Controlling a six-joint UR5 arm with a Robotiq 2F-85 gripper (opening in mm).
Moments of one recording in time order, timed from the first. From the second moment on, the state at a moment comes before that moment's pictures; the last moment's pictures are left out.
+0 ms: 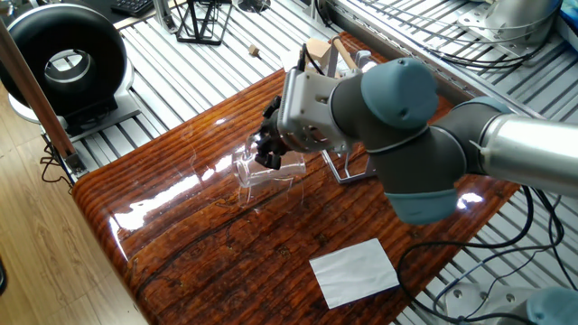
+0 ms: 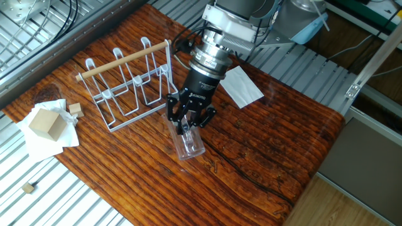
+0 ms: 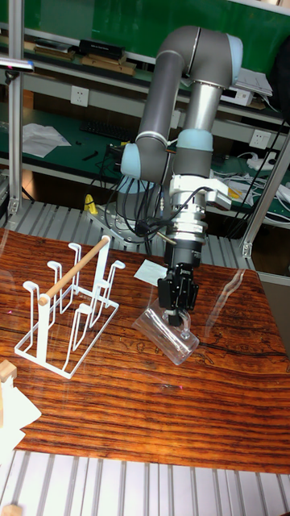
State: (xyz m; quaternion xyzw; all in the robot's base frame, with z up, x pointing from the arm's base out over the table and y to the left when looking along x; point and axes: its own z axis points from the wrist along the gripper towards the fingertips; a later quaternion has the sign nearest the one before) arm 0.548 0.103 0.095 -0.38 0.86 -0.11 0.33
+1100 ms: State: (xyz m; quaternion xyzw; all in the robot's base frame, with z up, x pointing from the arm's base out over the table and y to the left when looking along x) arm 0.533 0.119 0.096 -0.38 0.86 -0.05 0.33
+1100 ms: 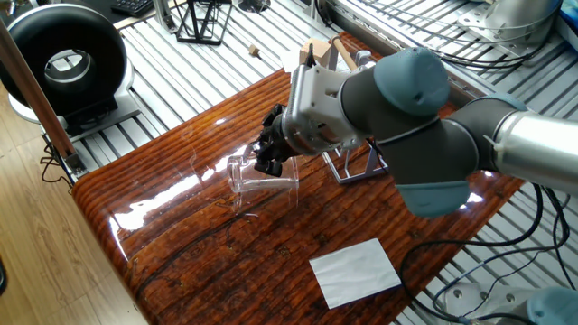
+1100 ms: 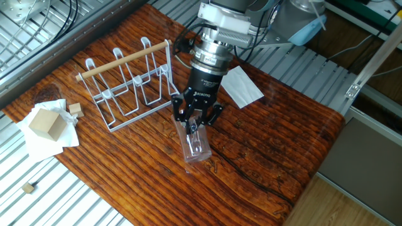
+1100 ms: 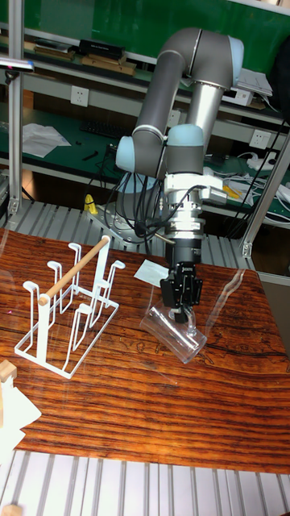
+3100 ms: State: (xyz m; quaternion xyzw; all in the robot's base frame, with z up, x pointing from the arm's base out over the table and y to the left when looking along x) arm 0.488 0.098 0.126 -0.43 0.86 -0.18 0.23
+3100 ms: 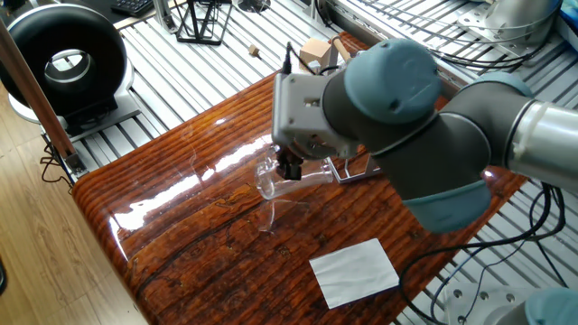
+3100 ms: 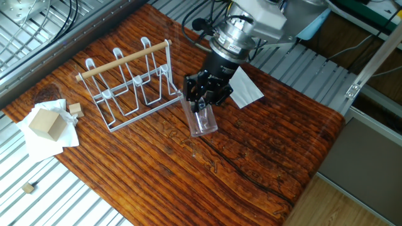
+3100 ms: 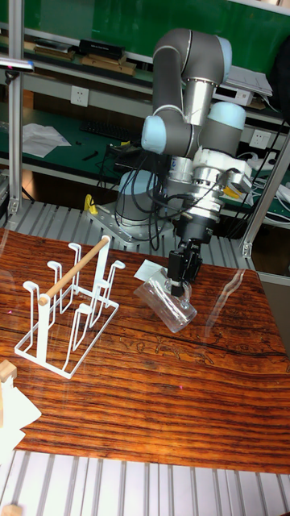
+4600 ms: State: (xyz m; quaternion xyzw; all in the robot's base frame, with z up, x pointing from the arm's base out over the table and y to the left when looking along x) arm 0.476 0.065 0.124 -0.51 0.80 -0.29 0.11
